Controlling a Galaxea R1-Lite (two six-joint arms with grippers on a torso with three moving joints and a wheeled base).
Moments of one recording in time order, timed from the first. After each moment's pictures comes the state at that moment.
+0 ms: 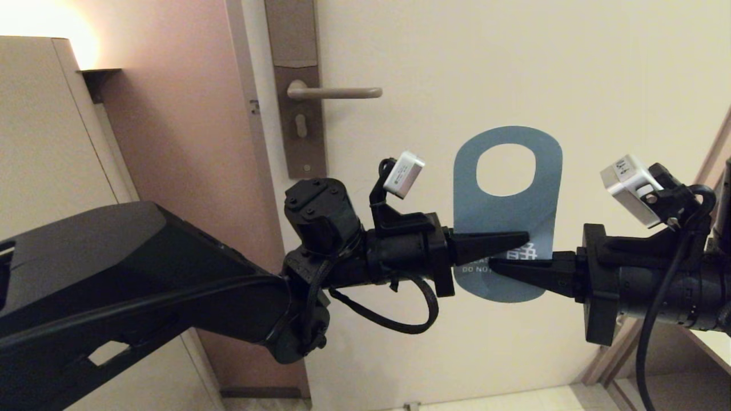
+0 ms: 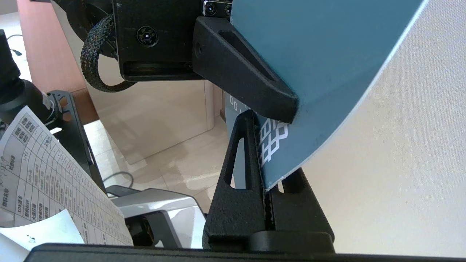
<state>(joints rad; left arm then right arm) -0.82 2.14 -1.13 -1.36 -0.84 -0.57 0.47 1.37 -0.71 -0.35 0.52 -0.12</state>
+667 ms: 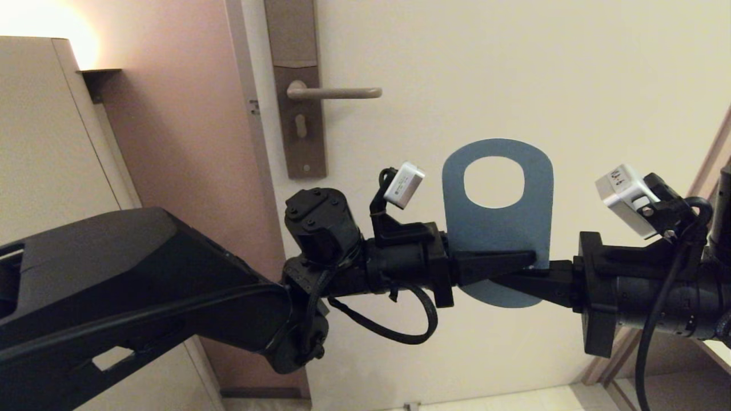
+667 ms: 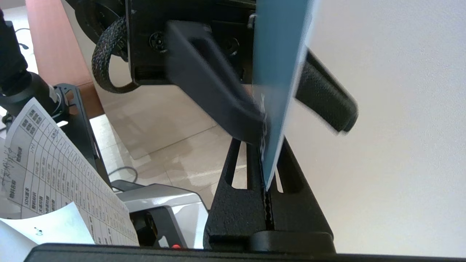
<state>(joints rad) -0.81 2.14 -1.09 -1.40 -0.84 -0.58 0.47 1.36 -0.69 -0.35 0.53 -0.12</state>
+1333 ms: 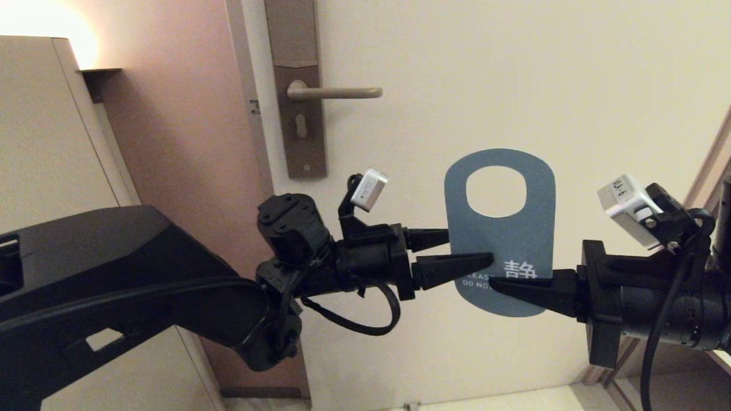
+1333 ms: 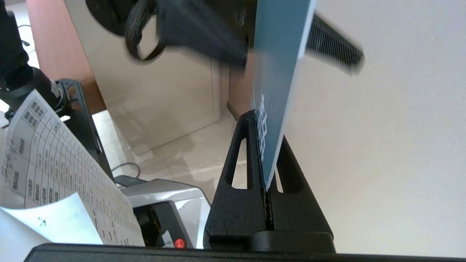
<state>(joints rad) -0.72 2.13 -0.98 -1.46 -0.85 -0.58 0.47 1.35 -0.66 -0.35 0.53 -0.12</state>
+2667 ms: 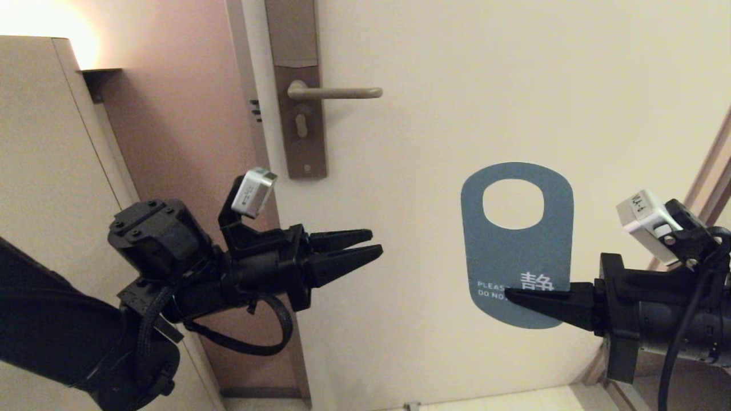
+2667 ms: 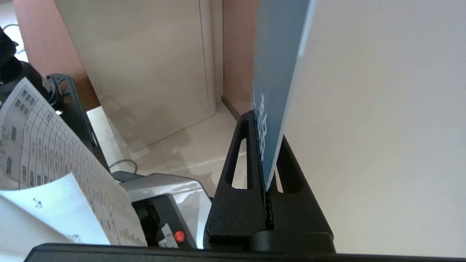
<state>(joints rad) -0.51 1.84 -0.57 -1.49 -0.84 -0.44 0.44 1.30 -0.59 -0.35 0.52 -0.12</state>
